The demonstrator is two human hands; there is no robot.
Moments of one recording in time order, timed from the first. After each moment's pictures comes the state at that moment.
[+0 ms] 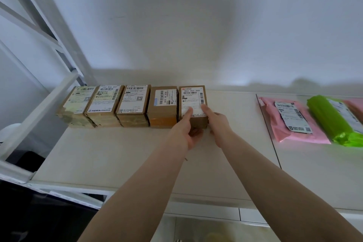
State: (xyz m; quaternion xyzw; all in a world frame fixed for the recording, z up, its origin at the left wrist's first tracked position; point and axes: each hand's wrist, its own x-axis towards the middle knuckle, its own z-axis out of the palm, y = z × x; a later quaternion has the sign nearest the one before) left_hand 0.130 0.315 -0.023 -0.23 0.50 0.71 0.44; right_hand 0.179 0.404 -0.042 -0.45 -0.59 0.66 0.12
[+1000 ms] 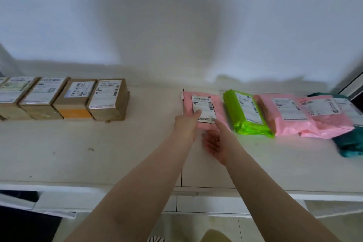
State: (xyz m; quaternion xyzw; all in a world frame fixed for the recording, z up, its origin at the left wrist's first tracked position) left_hand 0.300 0.538 -0.072 -0.07 0.72 0.62 0.31; right_hand 0.406 0.576 -0.057 -0.50 -0.35 0.79 0.13
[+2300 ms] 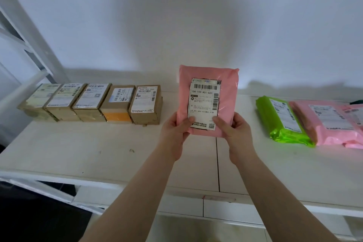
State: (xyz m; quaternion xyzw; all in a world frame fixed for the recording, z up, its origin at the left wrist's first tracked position) left_hand 0.261 0.393 -0.025 0.07 0.47 0.81 0.34; right_hand 0.362 0.517 -0.028 -0.30 -0.54 0.72 0.32
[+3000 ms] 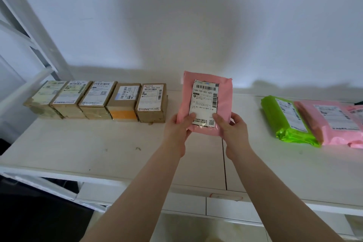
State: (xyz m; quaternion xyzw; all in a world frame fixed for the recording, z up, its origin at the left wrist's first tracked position) left_hand 0.254 0.384 -0.022 -0.03 0.52 0.79 0.32; right_hand 0.338 0.501 -0.032 -0.37 -0.53 0.70 0.31
